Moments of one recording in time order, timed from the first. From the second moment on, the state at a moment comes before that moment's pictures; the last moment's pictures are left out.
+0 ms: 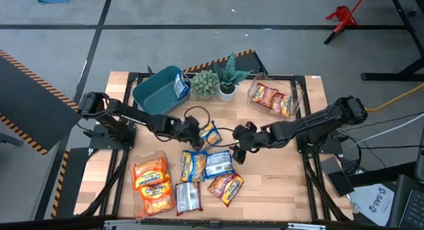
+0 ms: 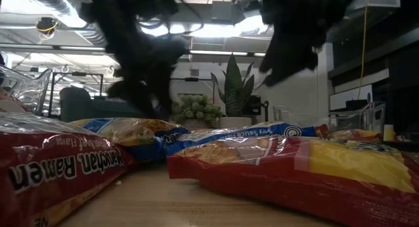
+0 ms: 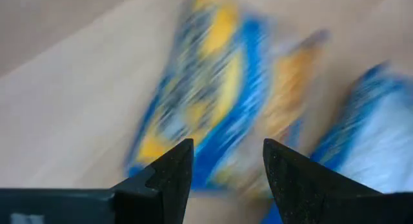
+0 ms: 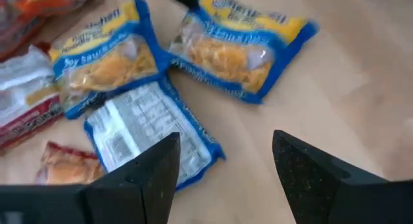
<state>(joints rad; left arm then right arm) -0.09 1.58 0.89 -0.33 -0.23 -0.95 0.24 1.51 0.98 -0.38 0.26 0.65</state>
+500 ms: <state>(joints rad) -0.16 1.69 0.89 -0.34 -0.28 -0.99 0.12 1.51 0.81 -0.03 0.23 0.67</state>
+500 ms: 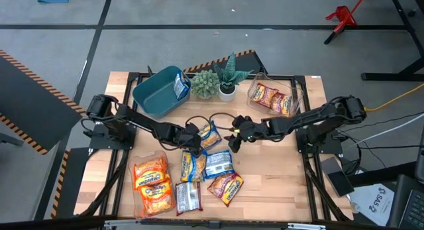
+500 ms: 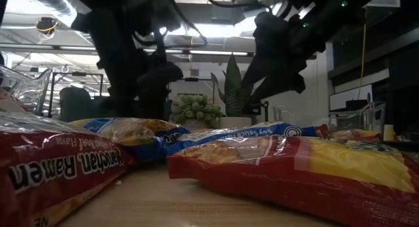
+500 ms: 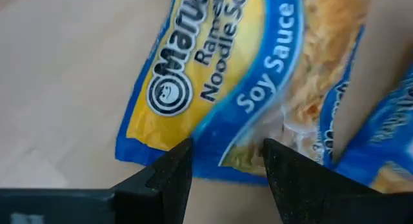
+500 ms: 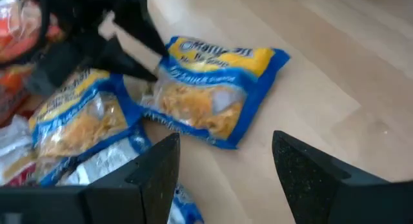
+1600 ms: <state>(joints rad) -0.15 1.76 0.89 -0.34 -0.23 -0.99 -0.04 1.84 0.81 0.32 0.05 0.75</state>
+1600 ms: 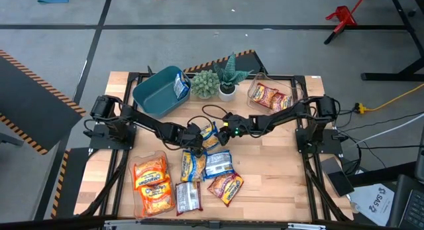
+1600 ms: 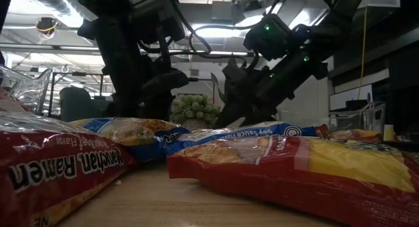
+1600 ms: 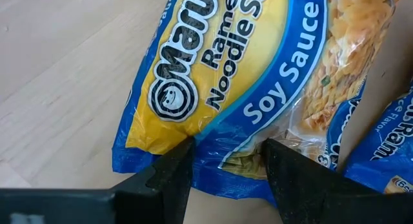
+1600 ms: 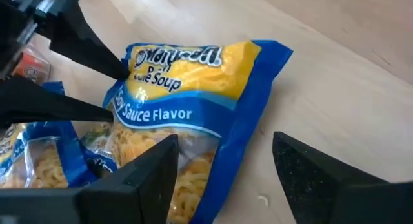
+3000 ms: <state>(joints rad) -0.11 1.76 0.88 -0.22 -0.30 -0.93 -0.04 1.98 0.82 0.54 -0.07 0.91</state>
